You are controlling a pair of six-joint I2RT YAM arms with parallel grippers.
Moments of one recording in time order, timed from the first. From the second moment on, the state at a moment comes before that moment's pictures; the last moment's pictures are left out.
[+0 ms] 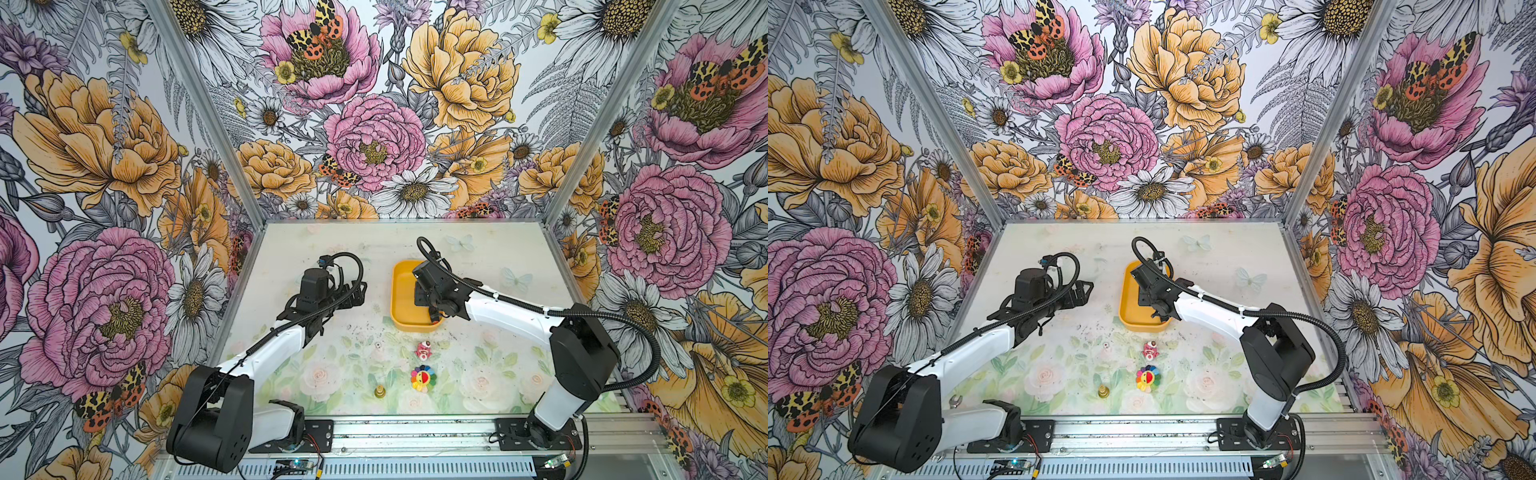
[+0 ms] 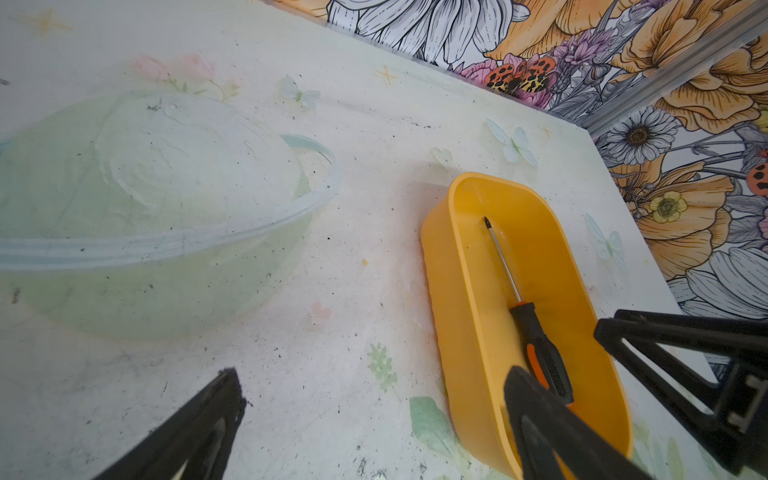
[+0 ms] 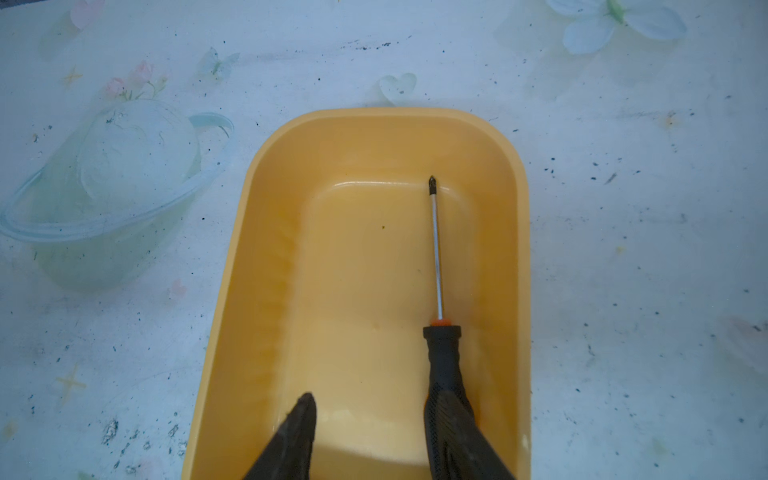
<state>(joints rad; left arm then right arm) -0.27 1.26 0.64 0.04 0.18 -0.42 0.74 1.68 1.18 -0.44 0.29 0.62</state>
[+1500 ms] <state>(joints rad) 0.00 0.91 0.19 0.63 -0.23 -0.11 0.06 0.88 0.22 0.42 0.28 0.06</state>
